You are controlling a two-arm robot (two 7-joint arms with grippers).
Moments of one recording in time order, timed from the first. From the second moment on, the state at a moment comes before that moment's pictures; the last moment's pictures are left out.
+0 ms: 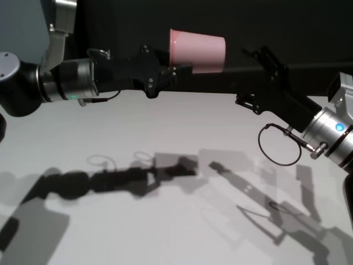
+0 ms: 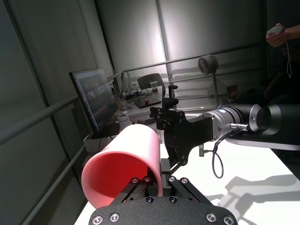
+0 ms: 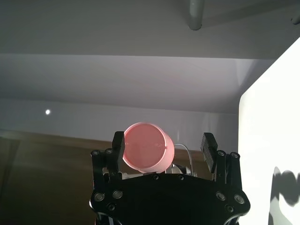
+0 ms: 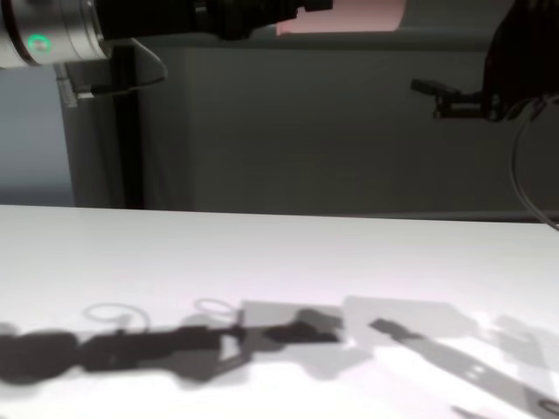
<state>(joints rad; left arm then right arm) -0.83 0.47 0.69 -1.09 -0.74 -0.13 -1.18 0.21 0.07 0.04 -1.62 1.95 0.80 -0.19</state>
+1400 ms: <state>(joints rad) -0.83 0.47 0.69 -1.09 -0.74 -0.13 -1.18 0.26 0.11 -0.03 -1.62 1.98 0.77 -0.17</state>
